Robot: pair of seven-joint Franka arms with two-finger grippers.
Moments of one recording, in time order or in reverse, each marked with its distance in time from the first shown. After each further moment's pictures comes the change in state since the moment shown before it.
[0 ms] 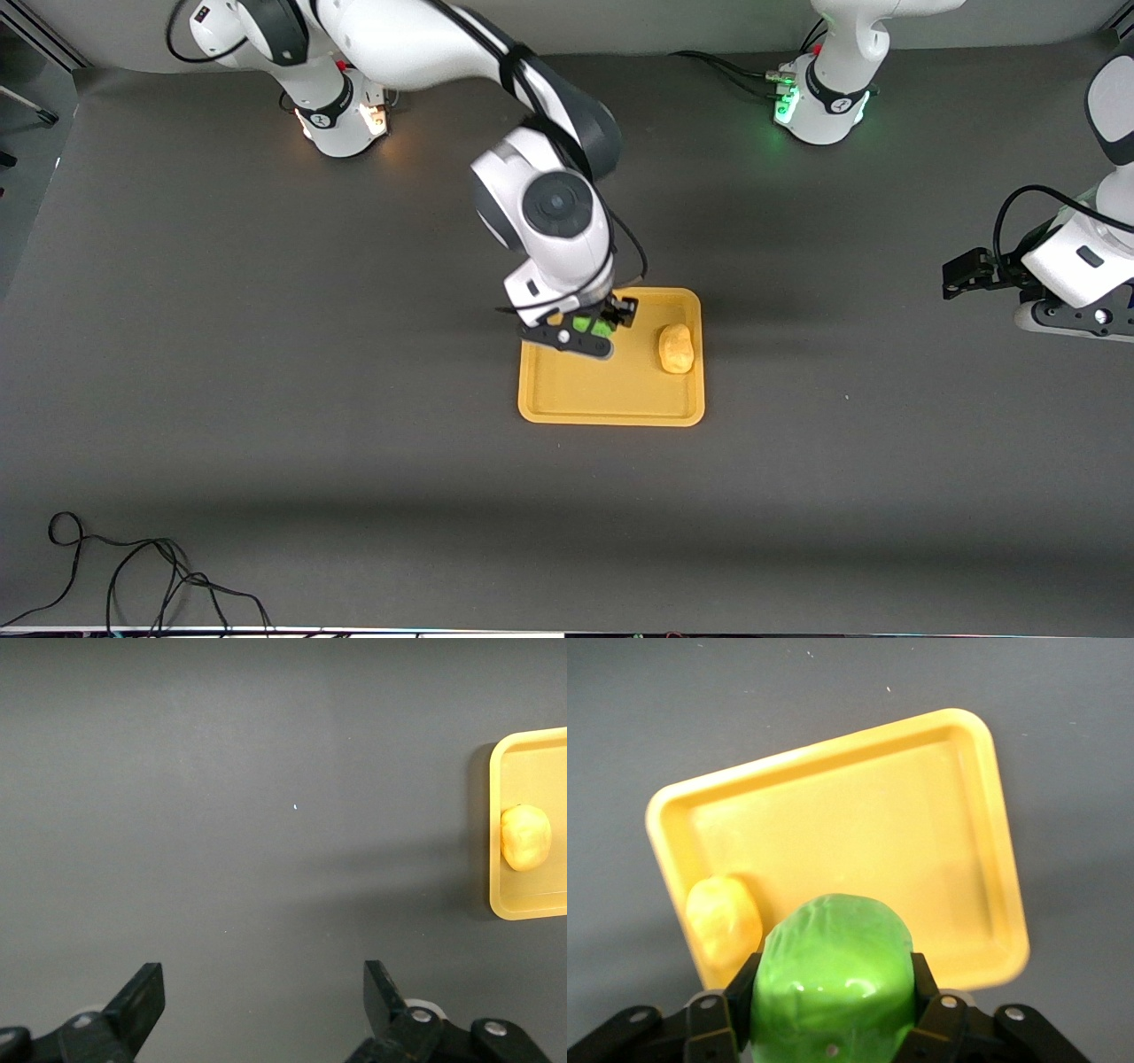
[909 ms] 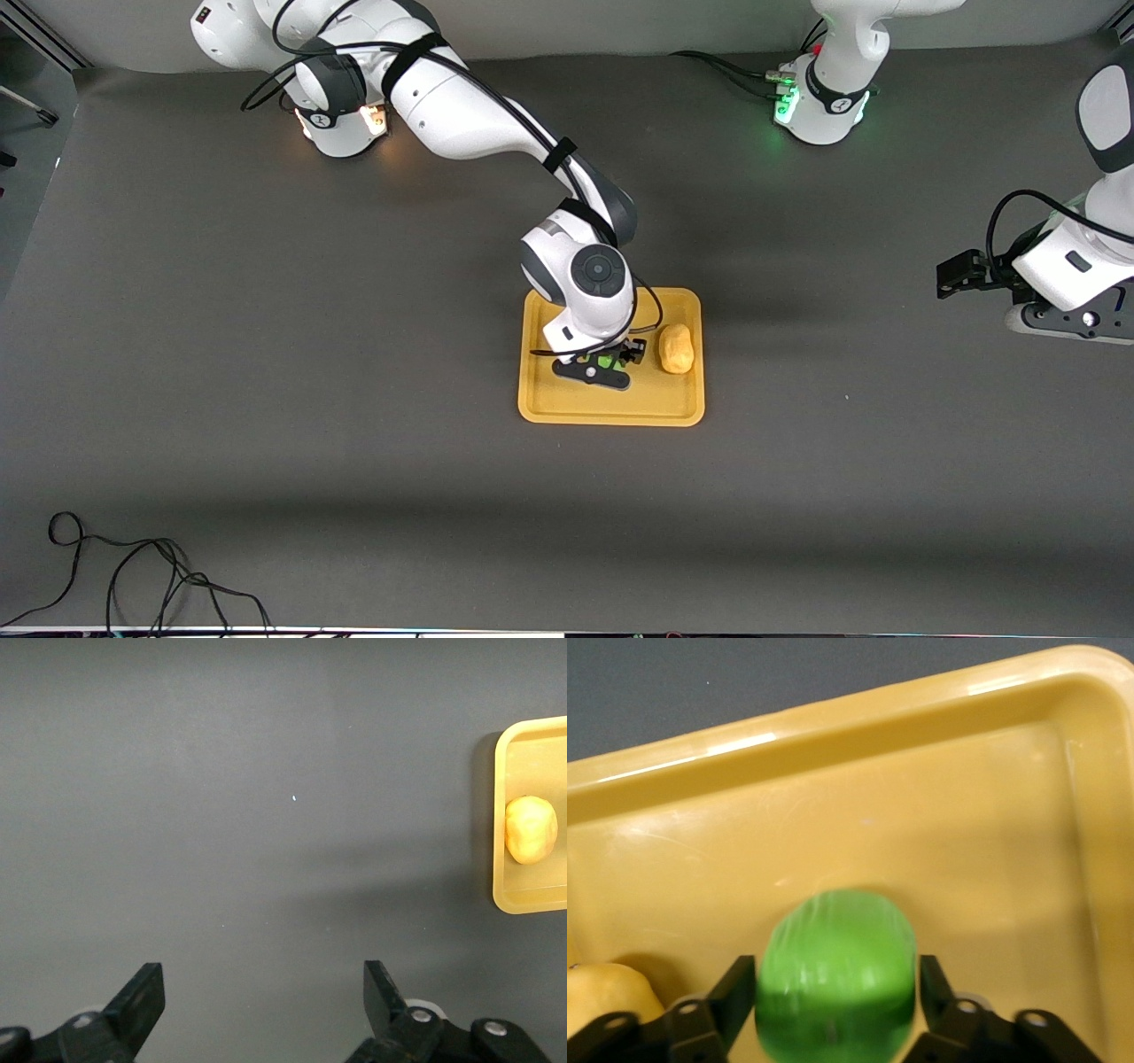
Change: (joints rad) left arm 0.000 0.002 0.000 -0.019 0.000 0.001 0.000; right arm 0.029 0.210 0.004 0.013 -0.025 0.212 0.000
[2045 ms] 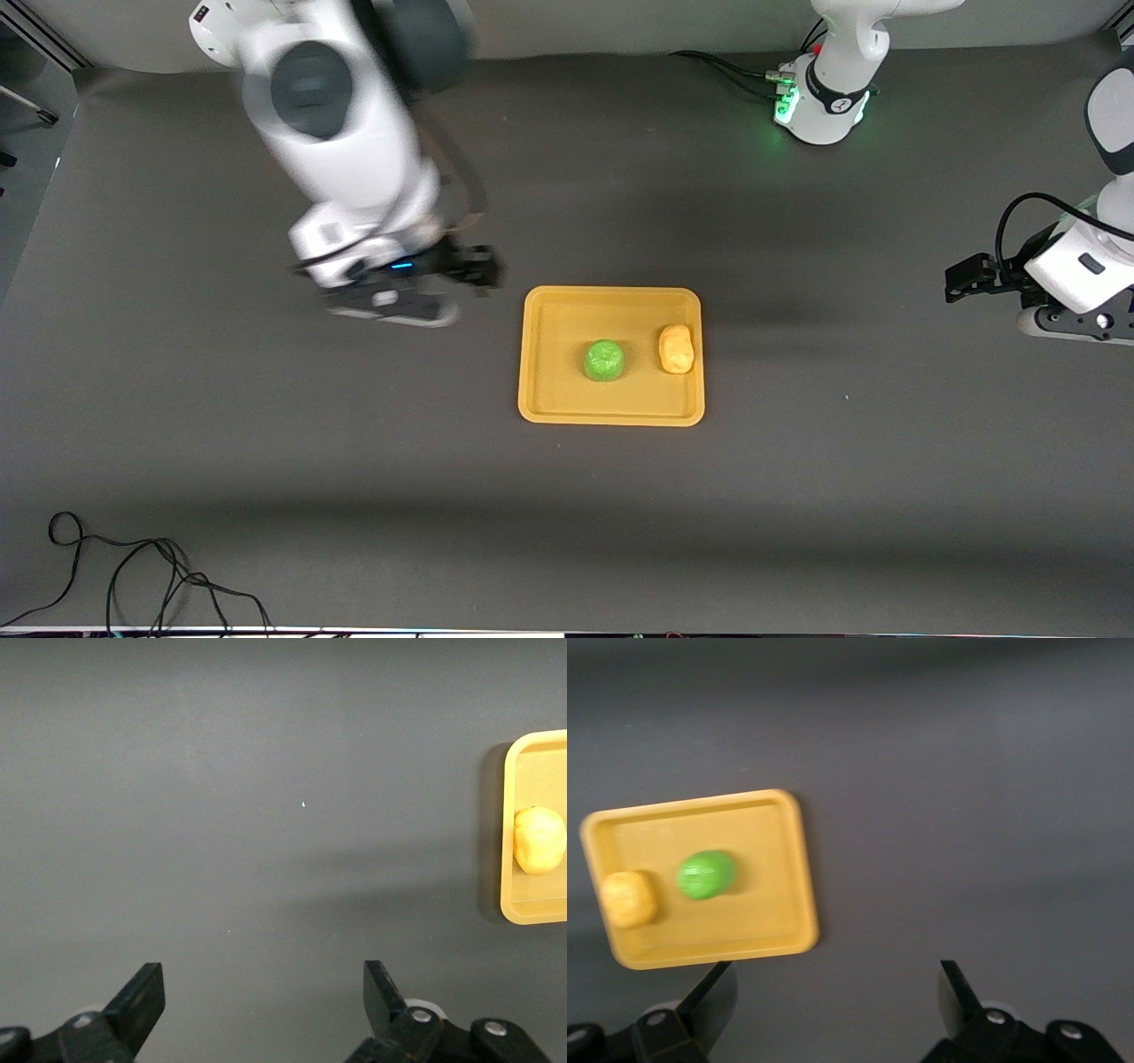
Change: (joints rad) left arm 0.018 0.000 0.001 -0.006 0.000 0.023 0.000; right arm -0.100 -0.688 -0.251 -0.217 -0.036 -0.582 -0.430
